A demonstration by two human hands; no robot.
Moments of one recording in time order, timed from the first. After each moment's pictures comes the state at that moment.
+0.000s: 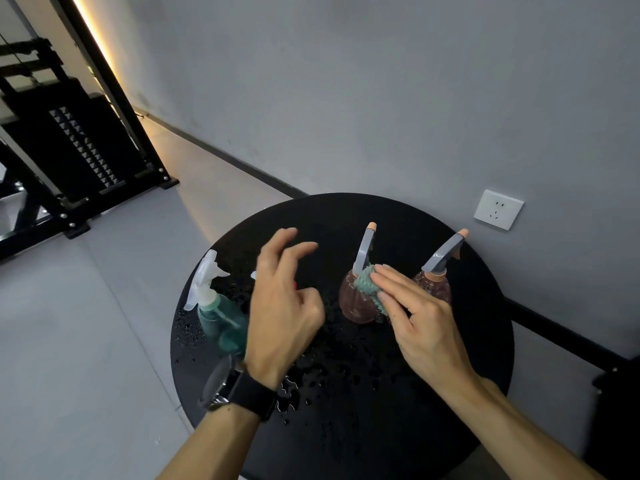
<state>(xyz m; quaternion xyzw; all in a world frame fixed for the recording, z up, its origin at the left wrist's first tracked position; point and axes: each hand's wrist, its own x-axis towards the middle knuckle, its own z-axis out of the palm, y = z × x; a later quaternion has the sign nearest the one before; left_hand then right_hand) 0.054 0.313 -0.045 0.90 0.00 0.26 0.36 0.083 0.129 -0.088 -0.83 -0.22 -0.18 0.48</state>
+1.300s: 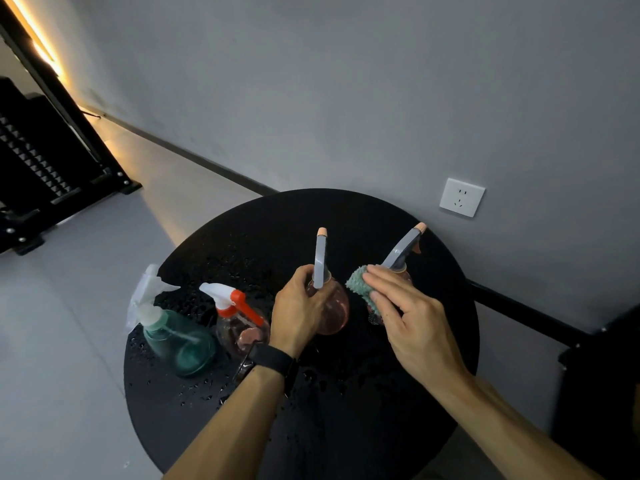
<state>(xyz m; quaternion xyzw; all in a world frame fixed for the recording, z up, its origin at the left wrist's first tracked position) 0.121 0.261 -0.110 0.87 0.09 0.05 0.49 0.095 0.087 -0.096 -0.84 -0.17 -0.16 0.49</state>
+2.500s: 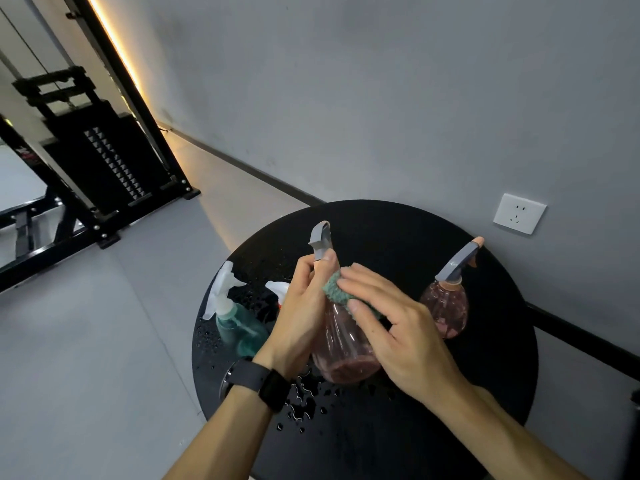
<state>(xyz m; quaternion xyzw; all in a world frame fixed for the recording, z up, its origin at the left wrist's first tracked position) 0.066 0.301 -0.027 0.65 0.10 0.01 0.75 0.070 0.159 -0.052 -0.77 -0.31 -0.12 0.54</state>
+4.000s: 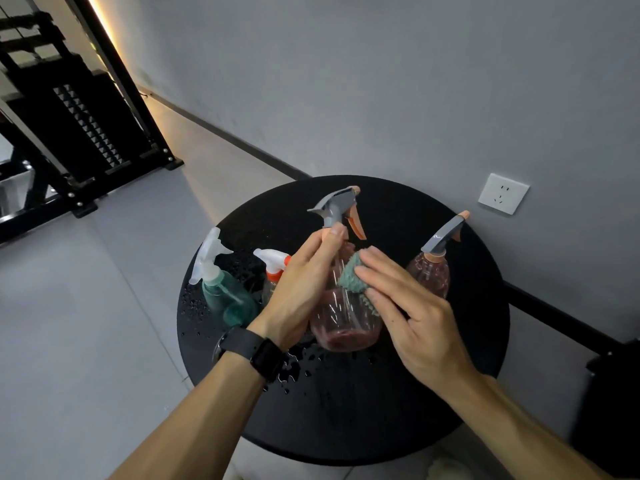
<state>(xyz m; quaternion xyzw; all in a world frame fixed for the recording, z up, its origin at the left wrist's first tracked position) 0.056 0.288 -0.022 0.68 0.08 -0.02 0.73 0.052 0.130 -0.070 -0.77 -0.34 -0.18 0.51</state>
